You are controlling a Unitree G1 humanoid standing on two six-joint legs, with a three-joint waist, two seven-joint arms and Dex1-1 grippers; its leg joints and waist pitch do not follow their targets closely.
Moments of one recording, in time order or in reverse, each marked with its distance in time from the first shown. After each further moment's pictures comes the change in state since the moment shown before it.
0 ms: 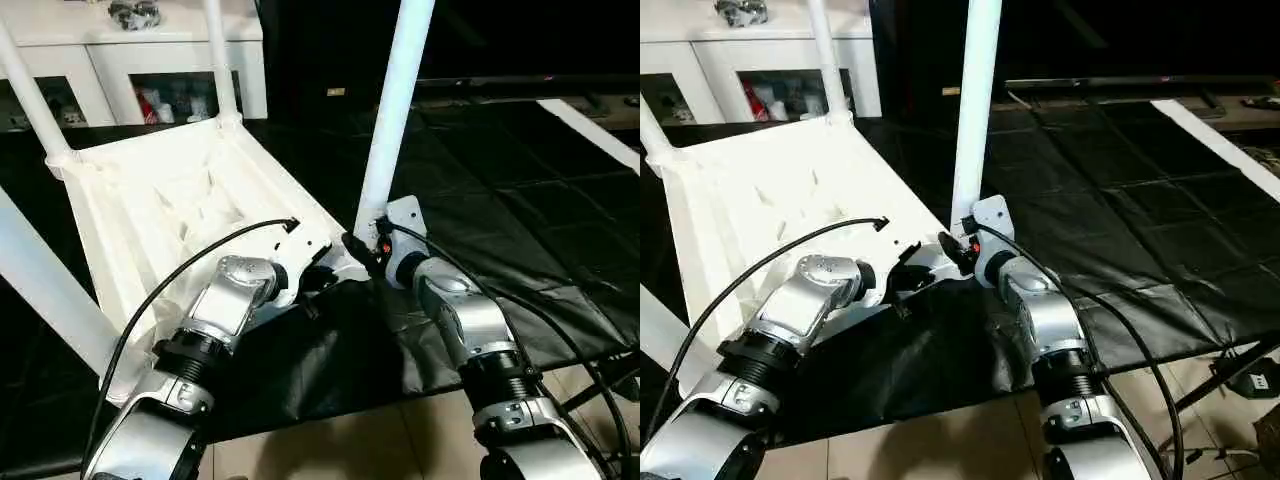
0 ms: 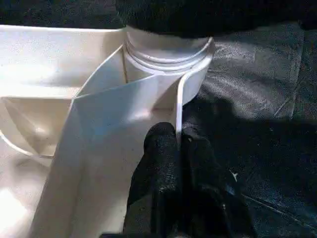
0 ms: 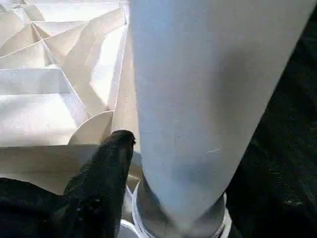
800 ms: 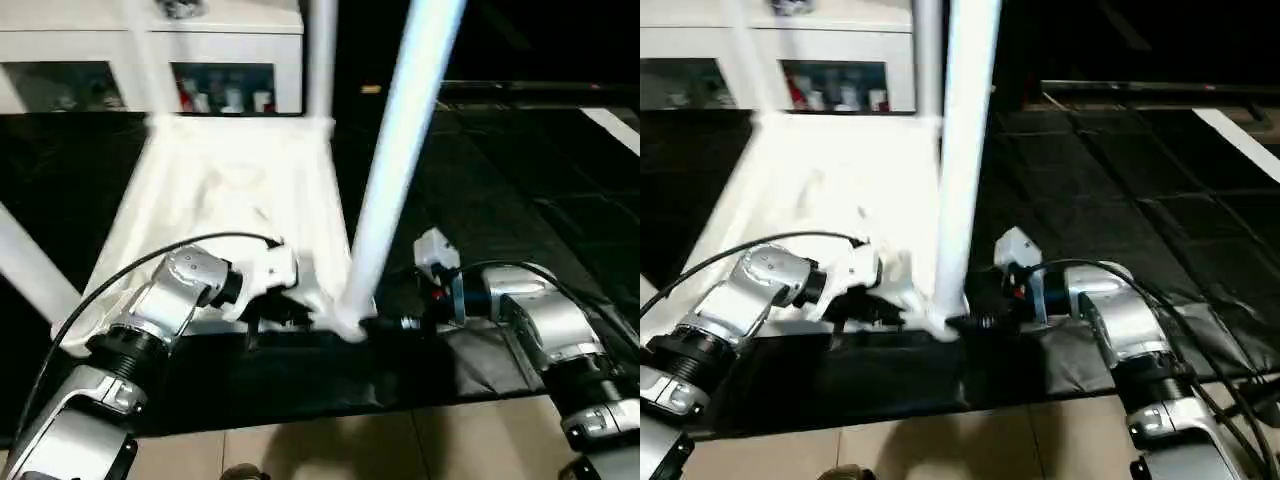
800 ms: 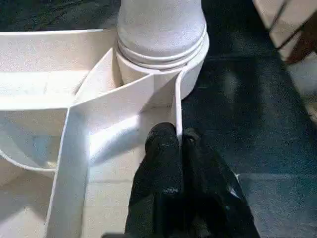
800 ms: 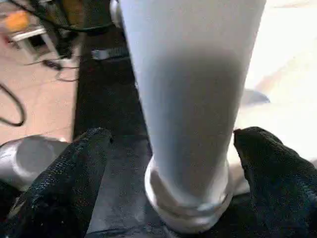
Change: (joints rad) left arm 0.011 0.298 -0.152 0.014 -0.062 -0.405 -0.613; right arm 0.018 -0.379 0.166 -0.040 0.175 -0.083 0.964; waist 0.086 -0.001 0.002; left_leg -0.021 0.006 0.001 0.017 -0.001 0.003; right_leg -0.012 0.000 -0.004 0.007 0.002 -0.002
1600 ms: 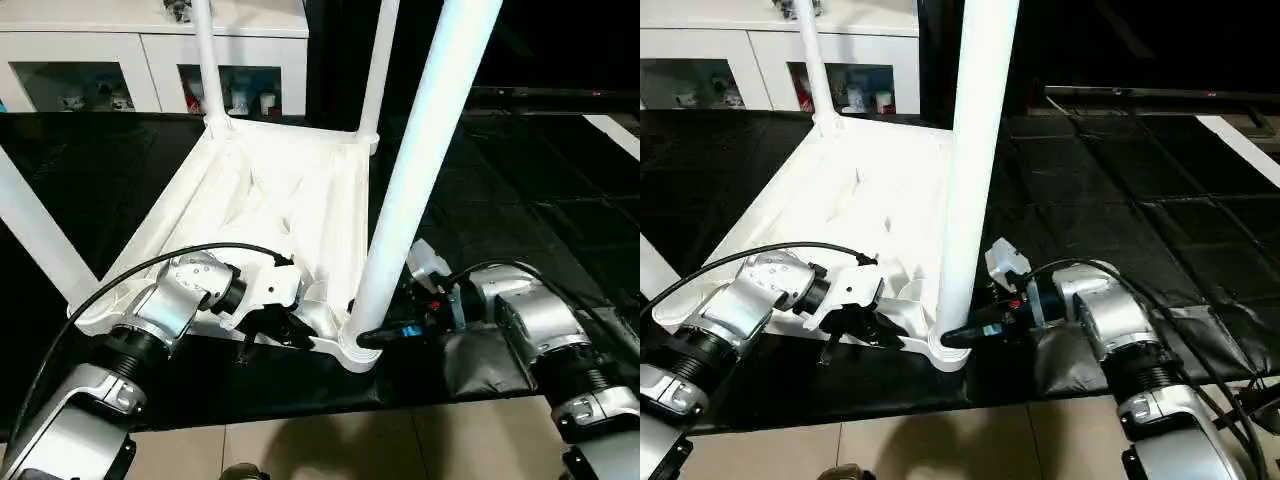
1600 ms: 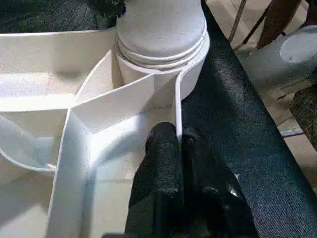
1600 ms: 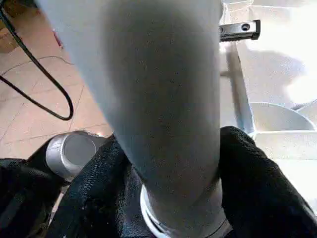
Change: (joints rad) left arm -0.007 0.000 -0.036 0.034 -0.009 -0.105 -0.072; right arm -0.029 0.022 0.040 0.088 0.022 -0.008 0.126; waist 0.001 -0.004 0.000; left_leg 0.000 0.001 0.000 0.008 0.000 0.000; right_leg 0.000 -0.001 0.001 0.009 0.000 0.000
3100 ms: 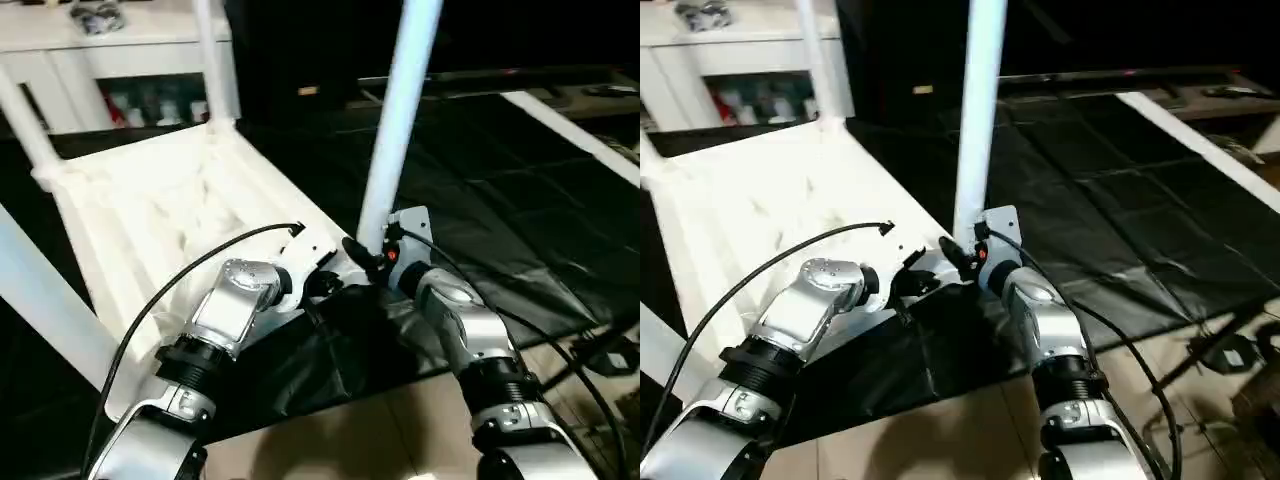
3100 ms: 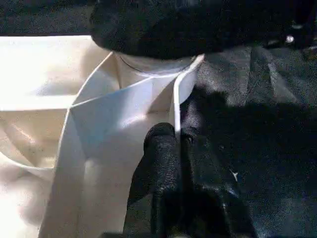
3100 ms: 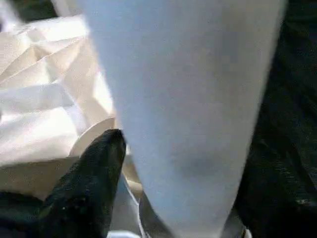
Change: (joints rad) left arm 0.022 -0.284 0.151 -0.090 0.069 0.490 0.621; right arm 0.053 0.336 -0.247 0.024 -0.128 -0.007 -0.983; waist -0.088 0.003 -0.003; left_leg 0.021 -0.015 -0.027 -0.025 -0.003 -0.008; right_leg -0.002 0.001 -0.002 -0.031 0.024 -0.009
